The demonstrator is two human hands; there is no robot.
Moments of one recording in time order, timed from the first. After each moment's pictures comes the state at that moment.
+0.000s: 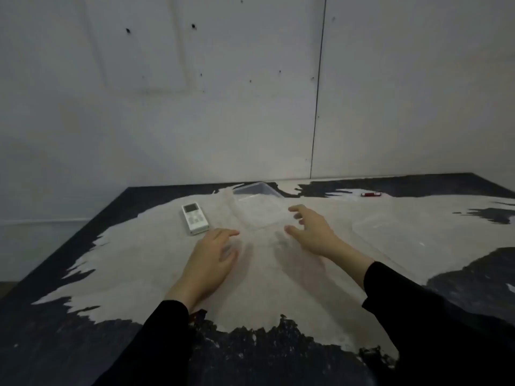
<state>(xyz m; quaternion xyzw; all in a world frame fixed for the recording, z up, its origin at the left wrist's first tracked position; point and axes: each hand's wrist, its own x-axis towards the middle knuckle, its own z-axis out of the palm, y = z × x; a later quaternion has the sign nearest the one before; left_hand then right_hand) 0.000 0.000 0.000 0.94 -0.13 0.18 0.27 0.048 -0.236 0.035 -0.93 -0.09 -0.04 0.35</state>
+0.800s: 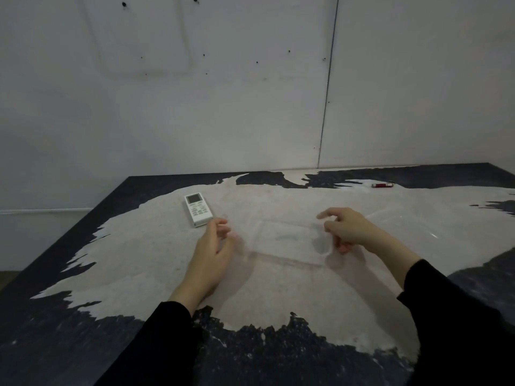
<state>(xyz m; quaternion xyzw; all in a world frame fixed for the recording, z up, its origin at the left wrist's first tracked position) 0.002 0.001 -0.012 0.85 -0.04 0.15 0.51 0.055 -0.281 0.038 -0.90 0.02 0.06 0.42</state>
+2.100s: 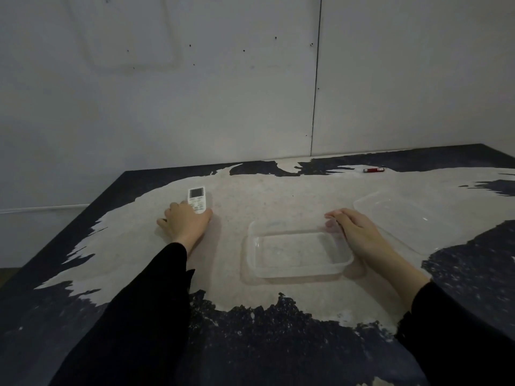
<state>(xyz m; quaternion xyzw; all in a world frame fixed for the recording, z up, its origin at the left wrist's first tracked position) 0.070 0.032 0.000 0.94 0.24 0.17 0.19 0.001 -0.299 0.012 -0.84 0.00 -0.08 0.53</state>
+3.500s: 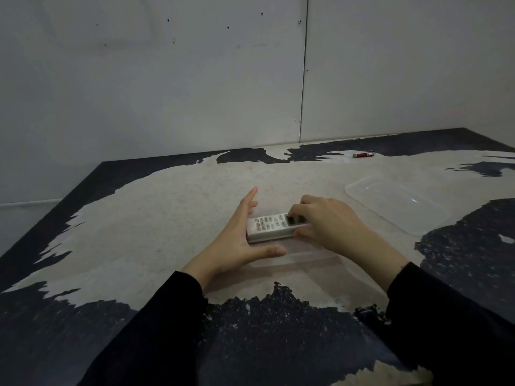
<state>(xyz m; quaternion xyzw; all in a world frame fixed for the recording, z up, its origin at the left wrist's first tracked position) -0.017 -0.054 0.006 0.86 -0.20 -0.04 0.47 -0.006 -0.261 0.031 -0.97 -0.22 -0.11 0.03</state>
